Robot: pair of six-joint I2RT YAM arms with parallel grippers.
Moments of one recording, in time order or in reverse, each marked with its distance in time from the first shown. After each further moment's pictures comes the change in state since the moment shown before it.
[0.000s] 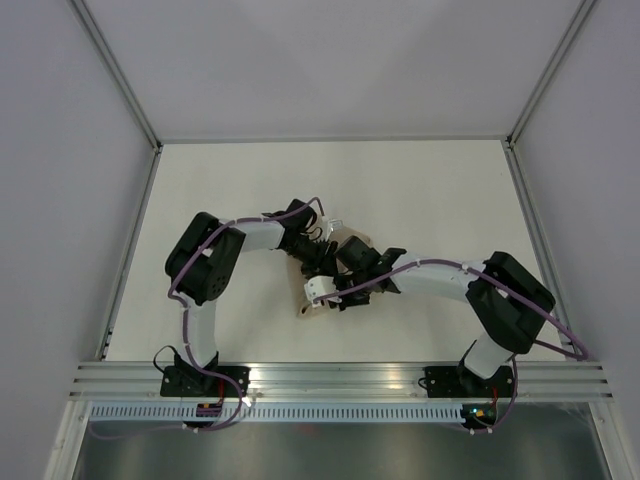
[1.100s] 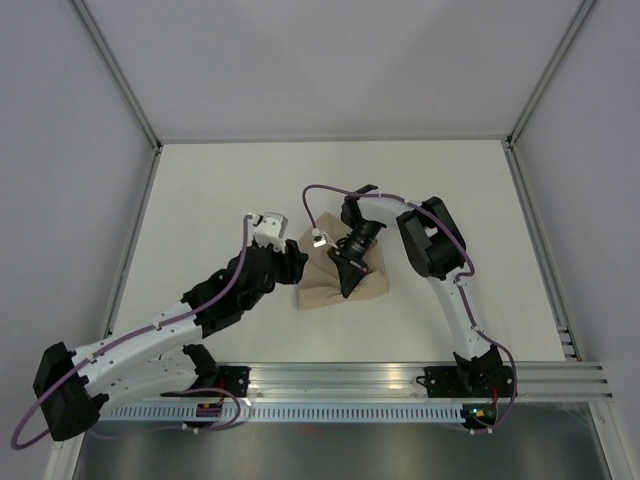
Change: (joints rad) left arm -0.282 -1.119 -0.531 0.308 -1.301 -0.230; right arm -0.331 0.778 0.877 -1.052 -0.590 -0.172
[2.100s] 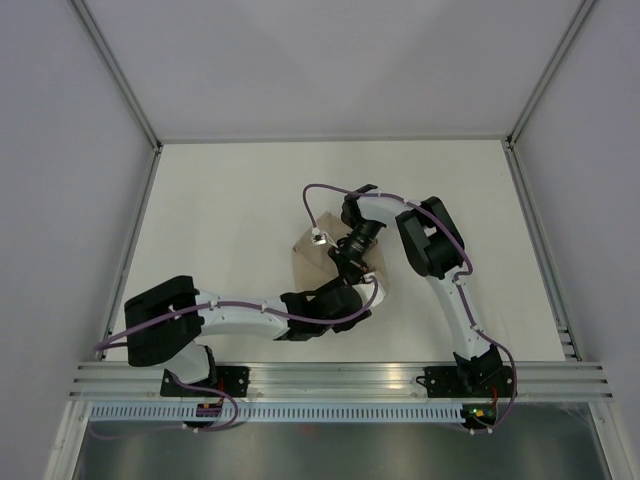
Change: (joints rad) left arm -0.428 0.643 0.144 0.077 -0.081 0.489; right arm -0.008 0.027 0.028 -0.034 -0.016 0.003
